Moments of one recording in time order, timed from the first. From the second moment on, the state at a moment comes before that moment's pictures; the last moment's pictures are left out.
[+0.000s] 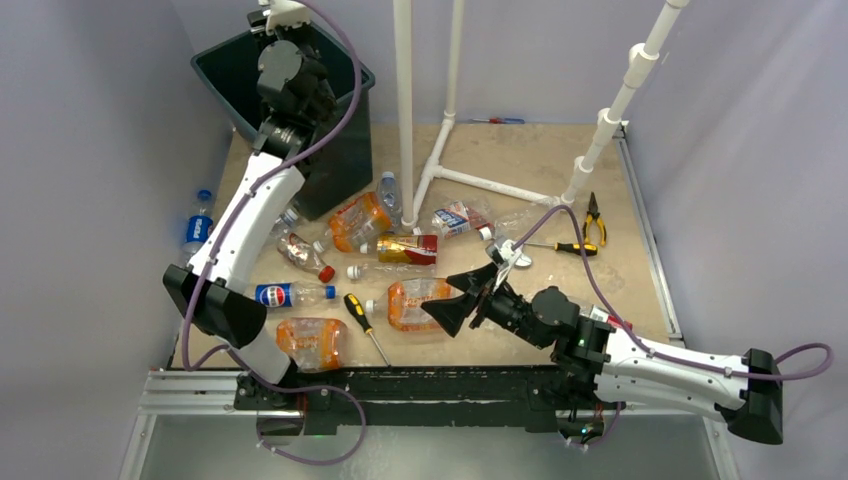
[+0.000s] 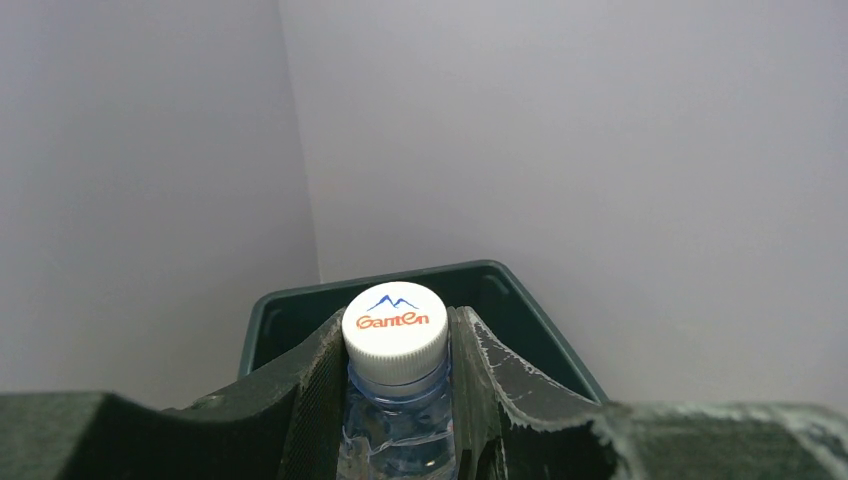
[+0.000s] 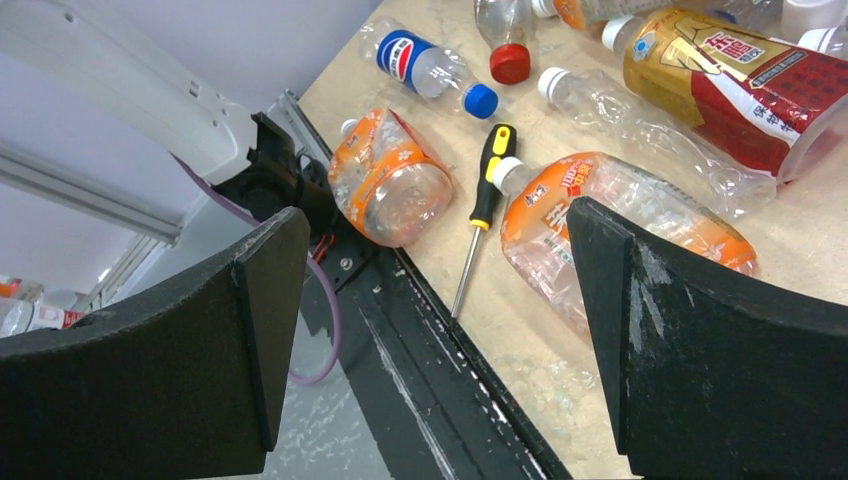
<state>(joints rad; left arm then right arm) -0.41 1.65 1.89 0.22 -0.86 0.34 1.18 0.70 0.44 0.28 0.21 0.52</state>
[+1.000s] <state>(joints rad) -0.12 1.77 1.69 -0.14 -0.62 -0.21 1.18 0.49 0.42 0.03 0.35 0.58</state>
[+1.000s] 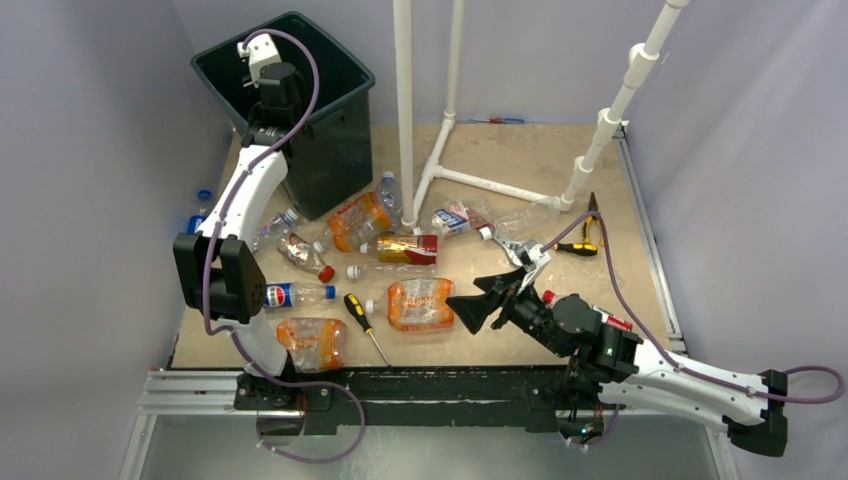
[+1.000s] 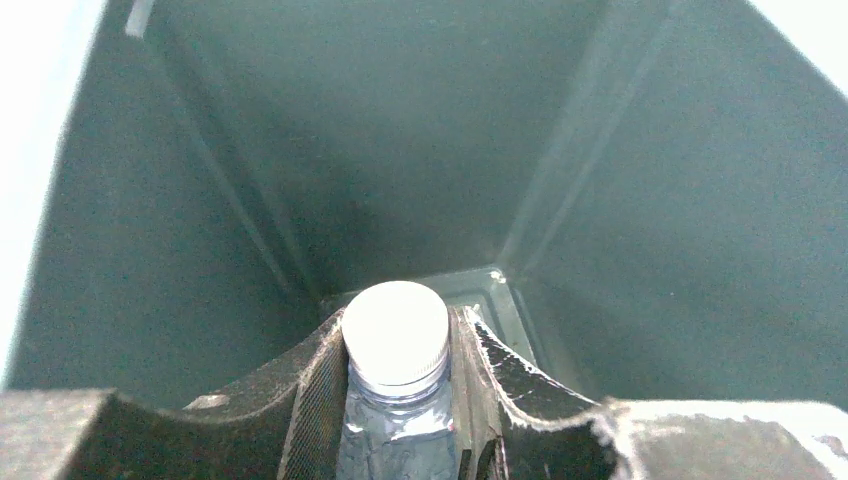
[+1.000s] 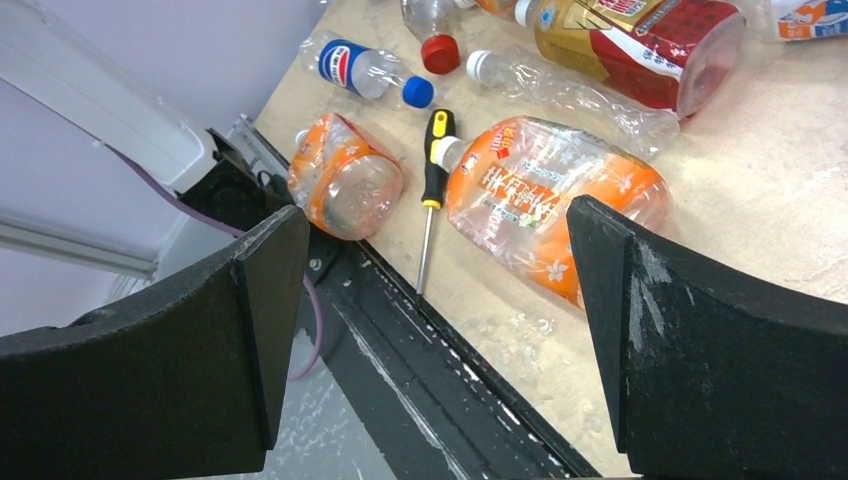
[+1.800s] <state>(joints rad) -0.13 1.47 1.75 -0.26 -0.44 -0.34 1.18 0.46 0.50 -0.07 0.42 0.54</state>
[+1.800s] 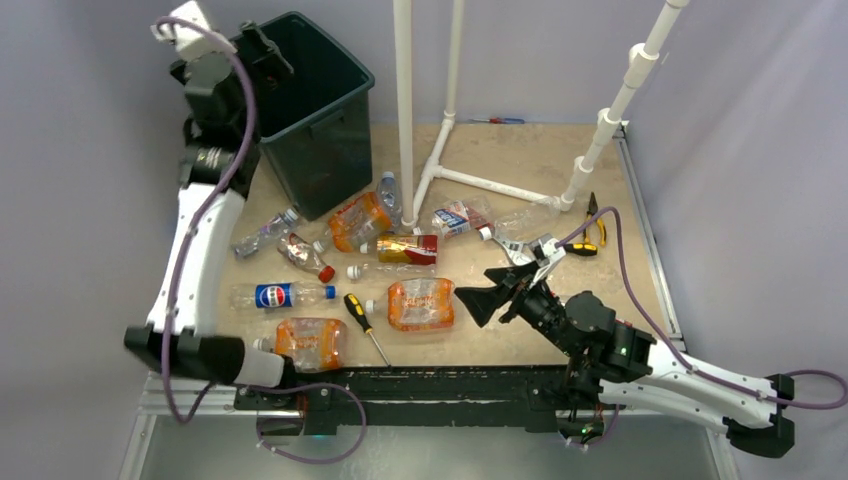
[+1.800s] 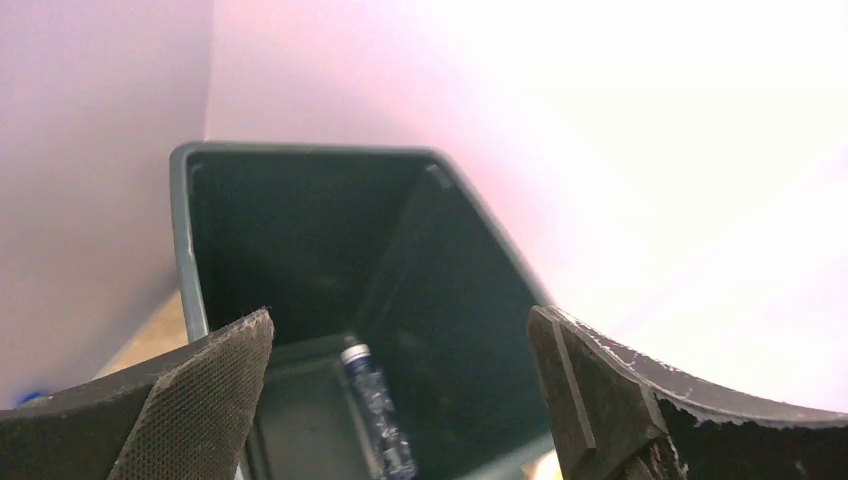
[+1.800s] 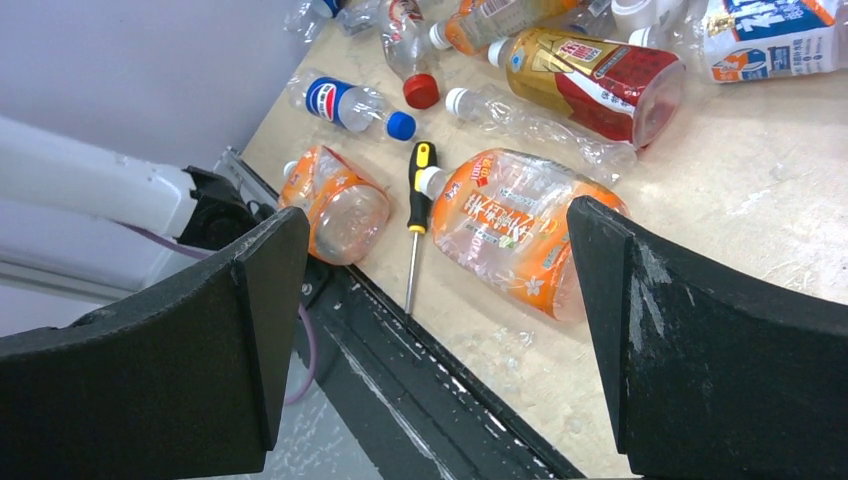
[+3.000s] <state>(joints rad) -0.25 0.62 0.76 -0.50 0.07 -0.55 0.66 0.84 0.66 -0.54 0.60 0.95</state>
